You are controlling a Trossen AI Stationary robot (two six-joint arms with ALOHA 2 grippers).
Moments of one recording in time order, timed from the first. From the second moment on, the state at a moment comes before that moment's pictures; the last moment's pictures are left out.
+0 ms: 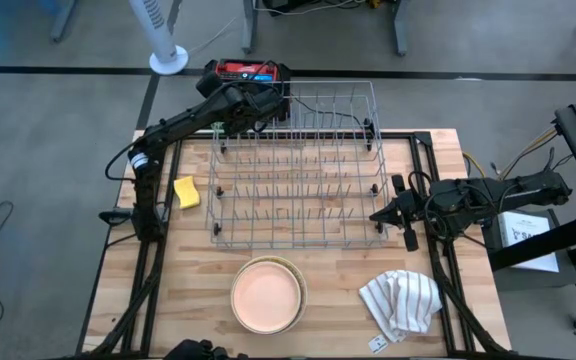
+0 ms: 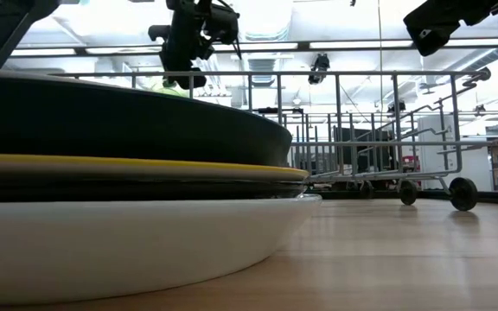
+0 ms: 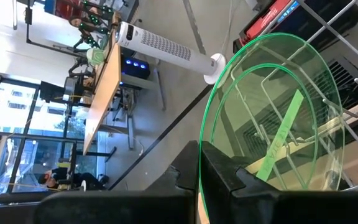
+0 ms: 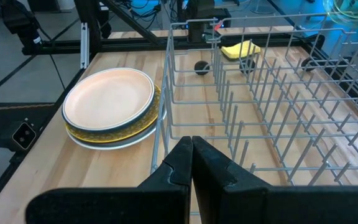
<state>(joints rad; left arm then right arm) 0.51 1.94 2.05 -1.56 -1.13 -0.32 0.21 0.59 0.61 -0.39 0.11 0.10</state>
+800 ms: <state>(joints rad) 0.51 1.94 1.88 -1.55 -1.17 -0.37 0.21 0.59 0.61 -0.39 0.11 0.10</state>
